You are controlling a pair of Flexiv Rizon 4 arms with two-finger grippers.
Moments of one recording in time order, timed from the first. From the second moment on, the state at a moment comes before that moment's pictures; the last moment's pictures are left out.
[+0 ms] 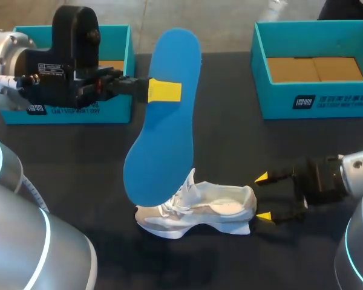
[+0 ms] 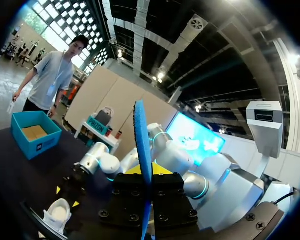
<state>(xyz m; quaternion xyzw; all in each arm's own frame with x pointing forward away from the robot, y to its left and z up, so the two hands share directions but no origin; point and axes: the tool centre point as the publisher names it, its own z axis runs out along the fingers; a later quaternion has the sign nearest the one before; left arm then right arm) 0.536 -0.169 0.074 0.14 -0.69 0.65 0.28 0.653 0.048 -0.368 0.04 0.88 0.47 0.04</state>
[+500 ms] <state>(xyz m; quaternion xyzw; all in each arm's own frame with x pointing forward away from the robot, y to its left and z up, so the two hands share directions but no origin) 0.536 -0.169 0.074 0.14 -0.69 0.65 0.28 0.643 0.060 -0.330 0.02 0.93 0.36 0.04</state>
